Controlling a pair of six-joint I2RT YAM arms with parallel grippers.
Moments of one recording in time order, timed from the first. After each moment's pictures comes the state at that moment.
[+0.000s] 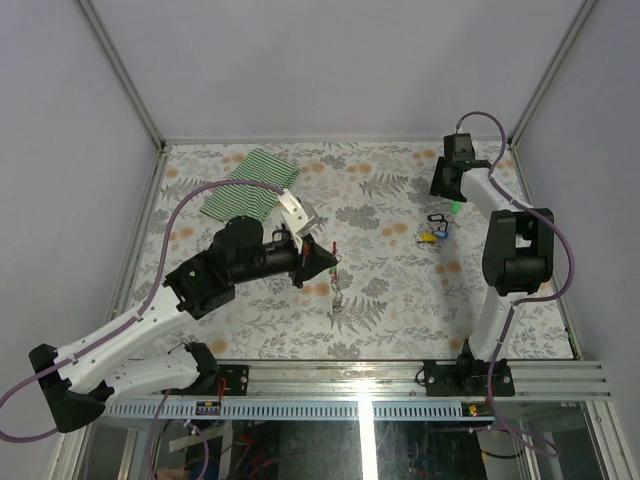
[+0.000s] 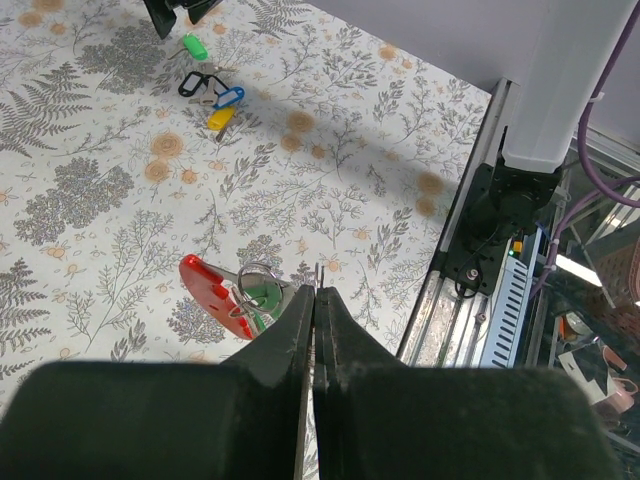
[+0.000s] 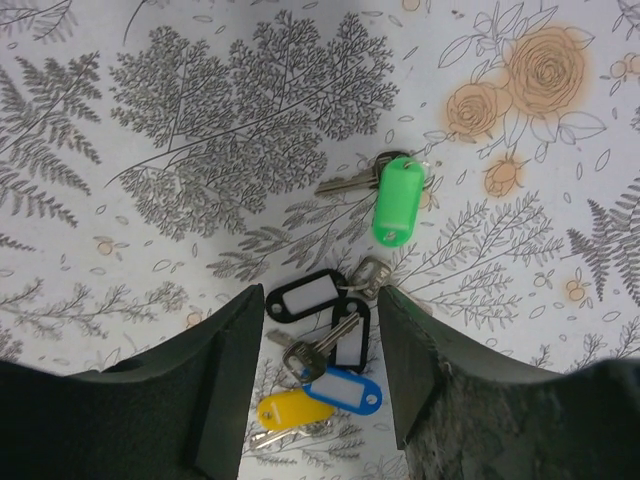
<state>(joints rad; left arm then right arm) -0.89 0.97 0.99 -0.25 0.29 -0.15 0.06 1.93 1.48 -0.48 0.23 0.28</state>
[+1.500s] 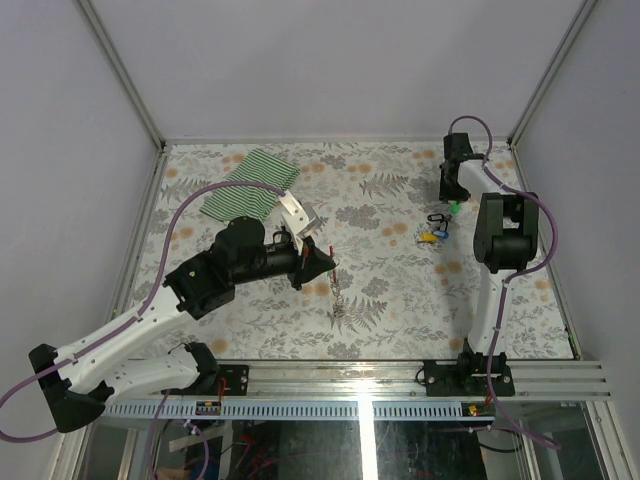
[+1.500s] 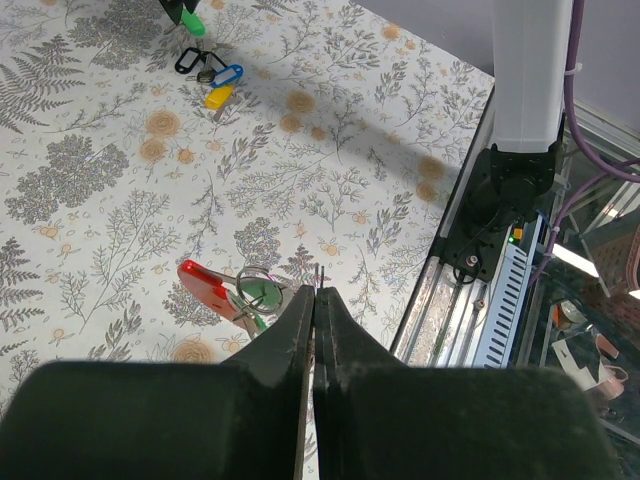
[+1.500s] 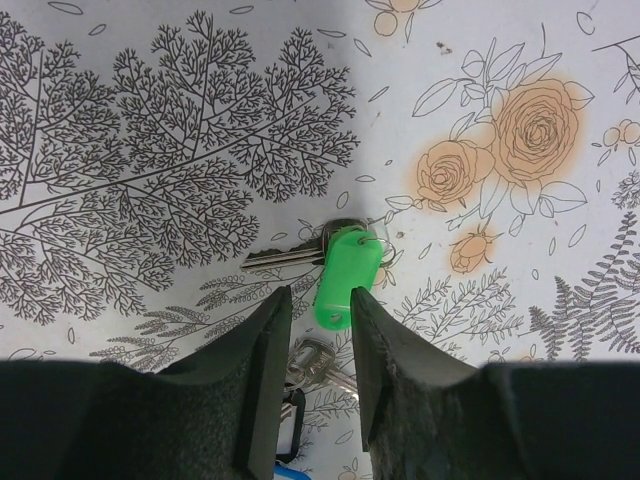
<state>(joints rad) -0.89 0.97 0.99 -0.29 0.29 -0.16 0.01 2.19 1.70 -0.60 0.27 0.11</state>
